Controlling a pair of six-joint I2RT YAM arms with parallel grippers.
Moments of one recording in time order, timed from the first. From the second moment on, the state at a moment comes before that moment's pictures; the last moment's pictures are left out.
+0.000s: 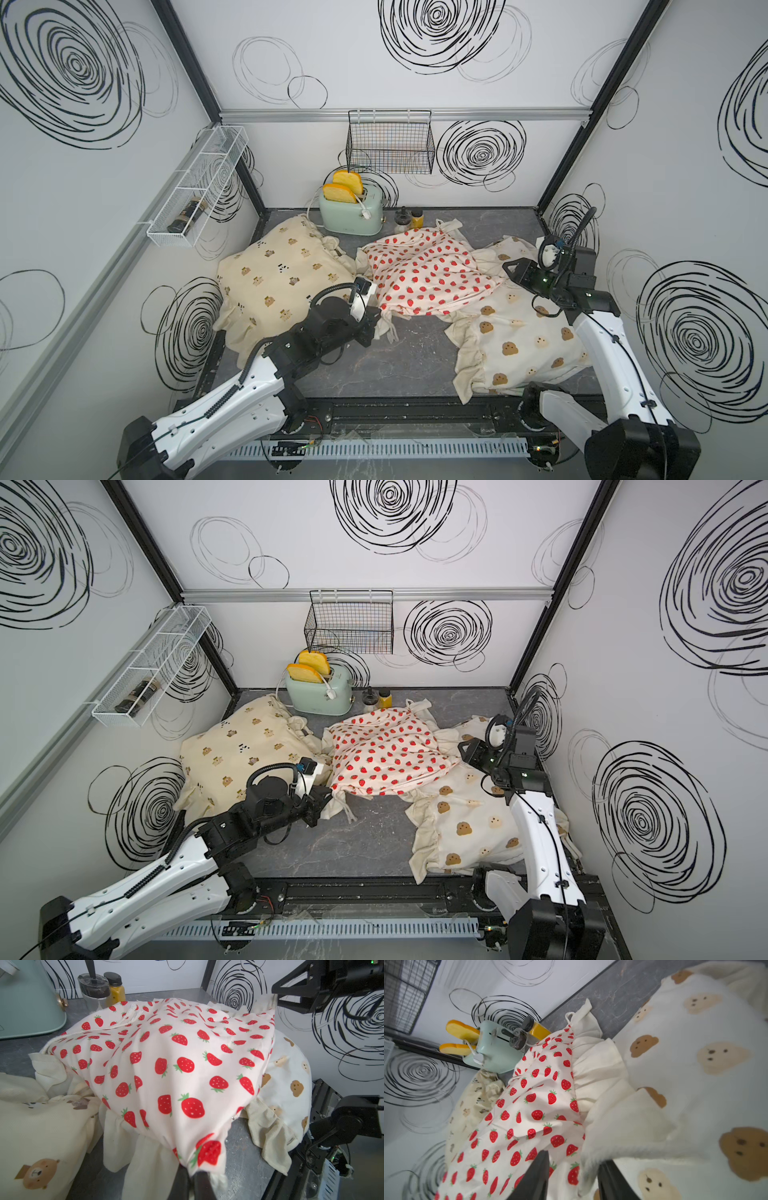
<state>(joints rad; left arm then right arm) -0.77 0.79 0.58 -0.25 0.08 -0.30 -0.09 1.00 0.89 -0.56 -0.45 0.45</state>
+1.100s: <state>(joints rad) -0.77 0.87 0.64 -0.27 0.14 -0.30 1.04 1.06 0.94 -0.67 -0.04 0.49</state>
